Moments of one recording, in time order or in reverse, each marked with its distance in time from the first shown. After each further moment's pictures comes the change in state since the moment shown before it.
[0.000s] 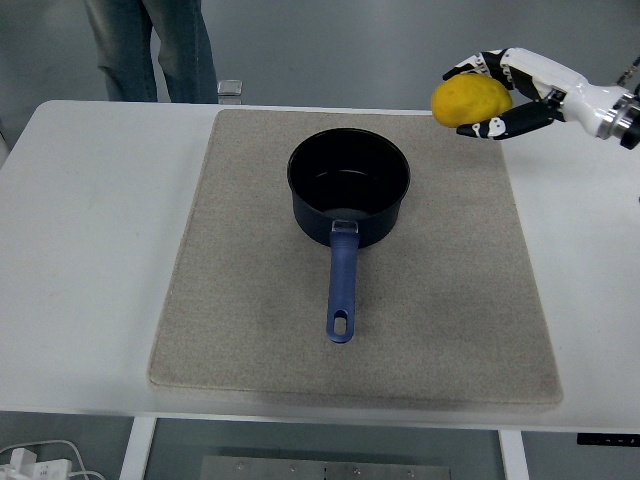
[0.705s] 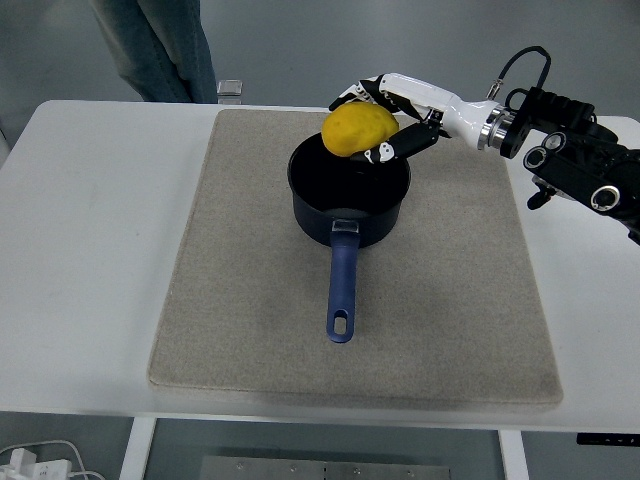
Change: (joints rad) left arm 0.000 0.000 0.000 0.000 0.000 0.000 0.000; right arm 0.019 0.246 -0.035 -0.081 0.002 -0.018 -0.021
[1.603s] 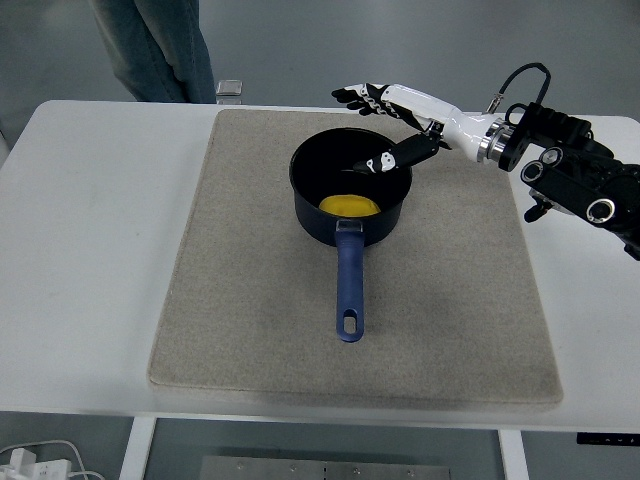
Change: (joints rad) left arm 0.000 0.000 0.000 0.000 0.000 0.000 0.000; right arm -0.047 -0.004 0.001 -0.005 -0.001 -0.029 0.000
